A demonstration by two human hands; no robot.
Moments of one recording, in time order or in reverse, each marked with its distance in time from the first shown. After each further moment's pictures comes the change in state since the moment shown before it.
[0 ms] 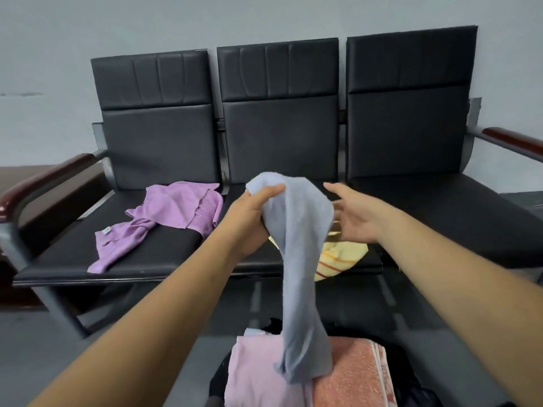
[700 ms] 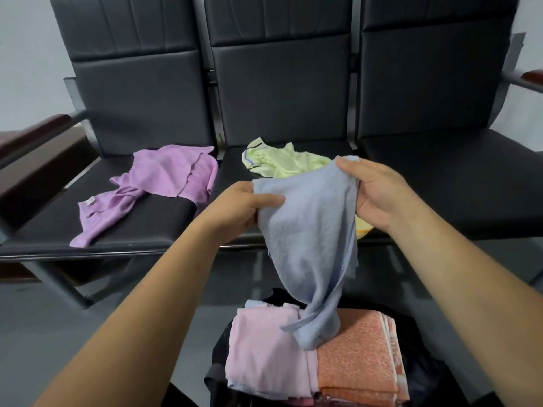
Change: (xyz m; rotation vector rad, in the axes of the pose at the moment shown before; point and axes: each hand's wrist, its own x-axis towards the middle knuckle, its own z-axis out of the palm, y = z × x) left_hand 0.021 -0.046 -0.045 0.356 0.054 -0.190; right_hand 0.022 0.040 -0.005 0.288 0.042 -0.365
